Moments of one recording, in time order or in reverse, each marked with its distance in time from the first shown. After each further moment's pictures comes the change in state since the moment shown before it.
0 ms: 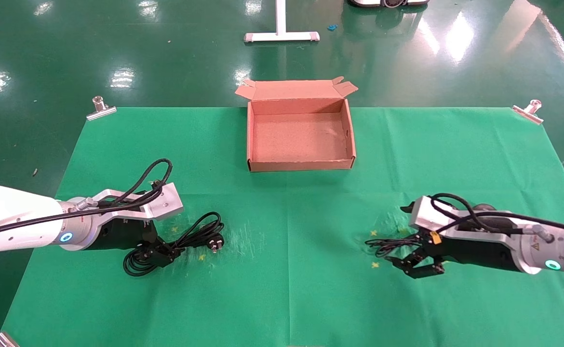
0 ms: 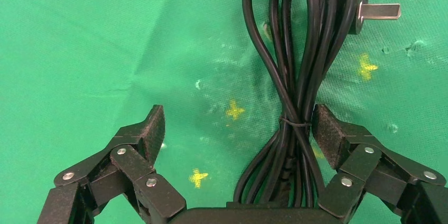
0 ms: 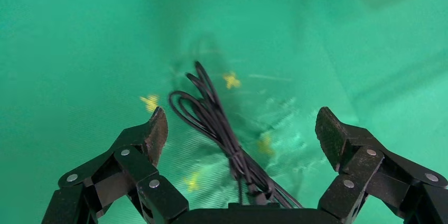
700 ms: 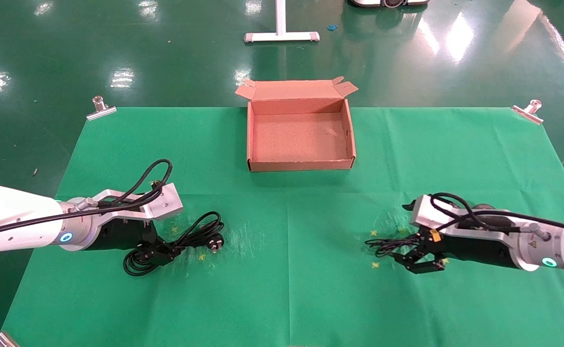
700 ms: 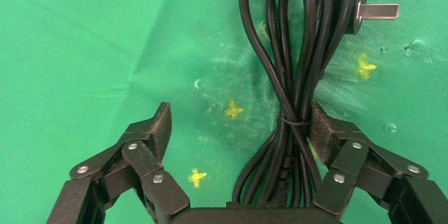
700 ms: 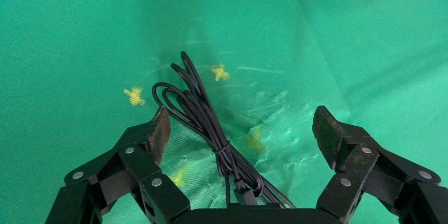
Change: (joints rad) left arm 0.000 0.000 0.000 0.000 -0.001 0.000 0.000; right arm 0.009 -0.027 -0.008 -0.054 -0.025 0.027 -0.036
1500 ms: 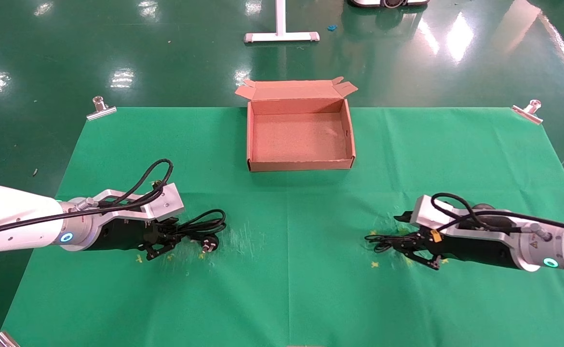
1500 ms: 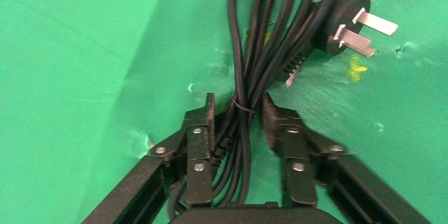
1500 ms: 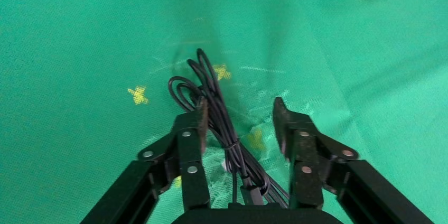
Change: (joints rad) left arm 0.000 0.000 0.000 0.000 -0.004 0.000 0.000; right arm 0.000 0.004 0.001 0.007 0.003 -0.006 0.003
